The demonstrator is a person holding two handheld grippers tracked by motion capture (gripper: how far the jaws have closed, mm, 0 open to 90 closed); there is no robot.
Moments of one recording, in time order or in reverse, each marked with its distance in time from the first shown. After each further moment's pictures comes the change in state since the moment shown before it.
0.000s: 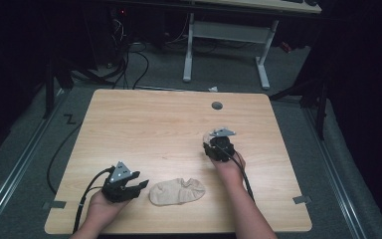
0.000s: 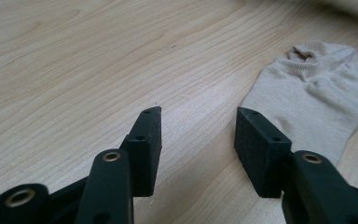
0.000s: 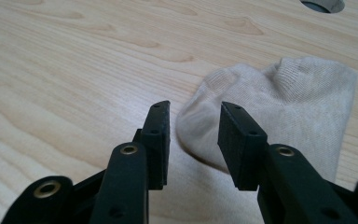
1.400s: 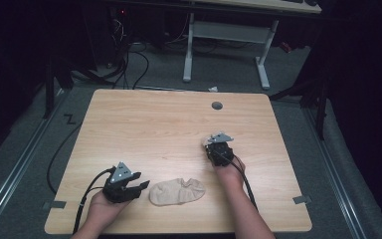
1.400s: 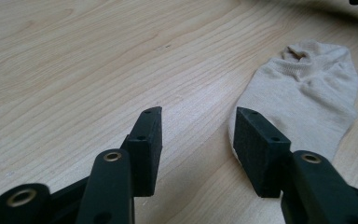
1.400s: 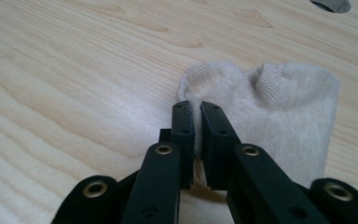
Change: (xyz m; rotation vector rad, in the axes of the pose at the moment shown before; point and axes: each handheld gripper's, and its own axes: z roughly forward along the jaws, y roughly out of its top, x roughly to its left) left arm -0.002 0.000 0.001 0.004 -0.014 0.004; right arm 0.010 -0.013 -0.004 -0.005 -0.014 -0.079
